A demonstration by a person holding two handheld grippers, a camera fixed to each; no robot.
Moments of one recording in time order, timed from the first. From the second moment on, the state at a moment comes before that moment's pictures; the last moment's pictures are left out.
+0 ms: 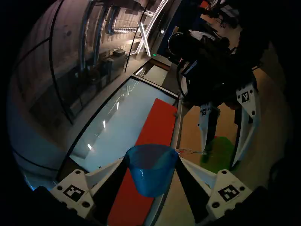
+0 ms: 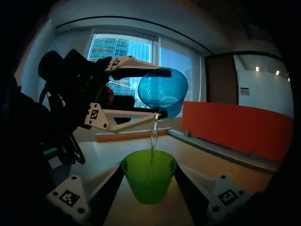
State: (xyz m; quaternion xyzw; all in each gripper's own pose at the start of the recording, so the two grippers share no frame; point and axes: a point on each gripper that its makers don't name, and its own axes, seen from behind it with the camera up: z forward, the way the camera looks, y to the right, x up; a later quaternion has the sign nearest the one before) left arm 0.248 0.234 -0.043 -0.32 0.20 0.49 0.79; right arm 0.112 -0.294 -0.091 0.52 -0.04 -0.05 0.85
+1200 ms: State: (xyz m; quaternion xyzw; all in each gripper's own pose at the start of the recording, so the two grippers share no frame) left arm 0.256 0.235 -0.046 -0.29 0.22 0.53 0.76; right arm 0.116 -0.292 -0.090 0.52 -0.04 -0.05 0.85
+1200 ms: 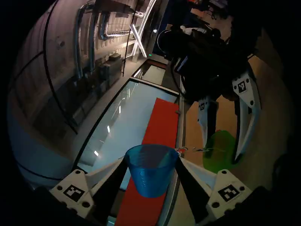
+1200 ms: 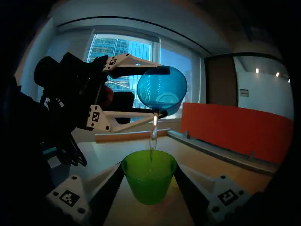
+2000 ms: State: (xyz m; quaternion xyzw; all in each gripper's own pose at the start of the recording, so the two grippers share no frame) left arm 0.261 0.240 -0.051 -0.28 0.24 0.57 0.74; right arm 0.116 -0.290 -0.089 0.52 -0.04 -0.06 0.85
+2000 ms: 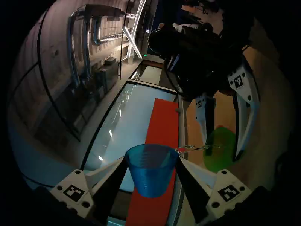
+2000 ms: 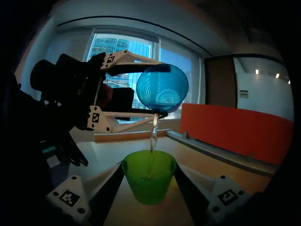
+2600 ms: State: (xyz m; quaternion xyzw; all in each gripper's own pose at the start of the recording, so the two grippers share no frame) left arm 0.264 0.243 -0.052 -0.27 0.25 0.59 0.72; right arm 0.117 -0.287 -0.087 0.51 -0.03 -0.06 0.86
